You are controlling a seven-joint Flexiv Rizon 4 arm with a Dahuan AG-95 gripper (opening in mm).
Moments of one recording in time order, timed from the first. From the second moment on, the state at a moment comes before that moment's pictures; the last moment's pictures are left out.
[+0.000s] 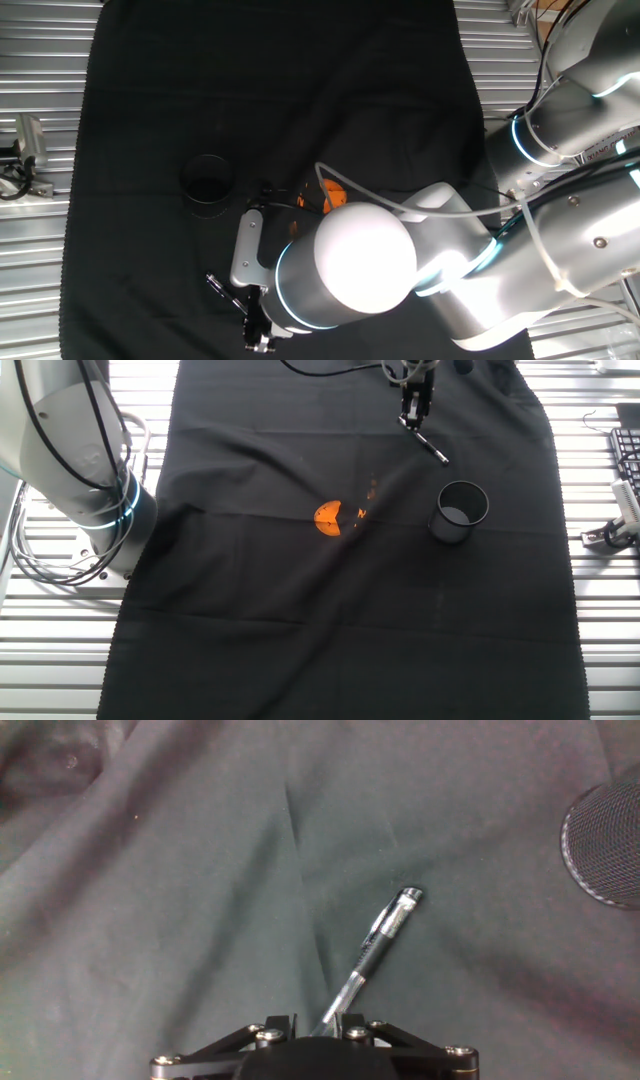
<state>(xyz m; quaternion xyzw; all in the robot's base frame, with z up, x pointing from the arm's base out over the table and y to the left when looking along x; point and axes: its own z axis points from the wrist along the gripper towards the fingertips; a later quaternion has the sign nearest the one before) 0.554 0.245 0.023 0.13 0.99 0.02 0.07</state>
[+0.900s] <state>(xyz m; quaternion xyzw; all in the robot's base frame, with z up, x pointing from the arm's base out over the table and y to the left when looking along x) 0.553 0.245 0.019 0.13 0.99 0.02 0.08</state>
